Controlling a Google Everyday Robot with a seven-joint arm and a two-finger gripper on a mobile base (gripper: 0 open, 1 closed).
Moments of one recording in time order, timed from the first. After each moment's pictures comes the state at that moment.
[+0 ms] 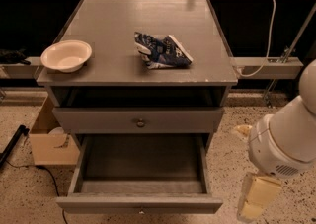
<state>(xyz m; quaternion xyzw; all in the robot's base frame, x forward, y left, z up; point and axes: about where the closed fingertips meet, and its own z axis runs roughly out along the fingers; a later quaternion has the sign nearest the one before) 0.337 -0.168 0.804 -0.64 0.76 0.07 0.12</state>
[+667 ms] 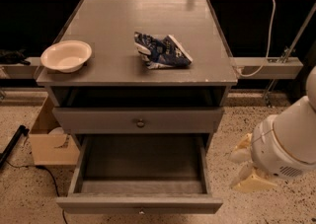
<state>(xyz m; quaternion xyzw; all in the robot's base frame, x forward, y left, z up) 0.335 -0.169 0.808 -0.64 0.76 0.07 0.13</state>
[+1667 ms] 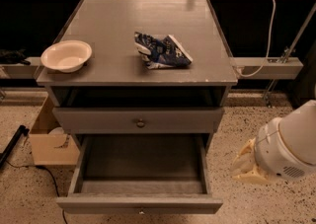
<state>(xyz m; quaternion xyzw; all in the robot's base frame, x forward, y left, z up) 0.337 -0.174 0.797 -0.62 0.76 0.10 0.15</state>
